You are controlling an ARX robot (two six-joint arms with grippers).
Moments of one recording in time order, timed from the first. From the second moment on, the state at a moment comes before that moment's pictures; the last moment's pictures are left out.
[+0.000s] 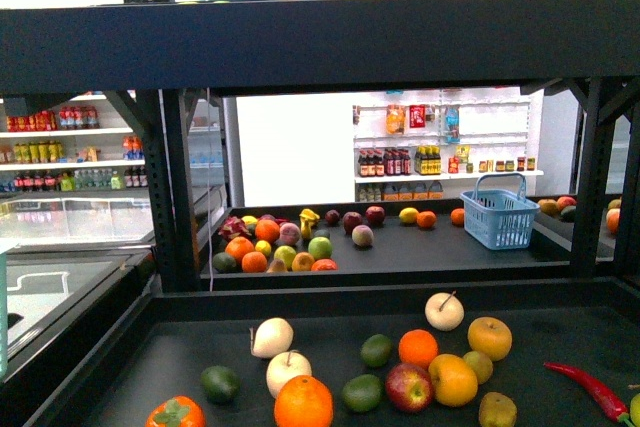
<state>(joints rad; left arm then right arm) 0.64 1.96 1.46 0.35 0.70 -1.22 0.00 0.00 0.02 0.00 0.00 0.00</state>
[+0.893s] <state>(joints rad) 0.60 2.03 1.52 0.36 0.64 -1.30 0.00 0.00 0.02 0.00 0.00 0.00</state>
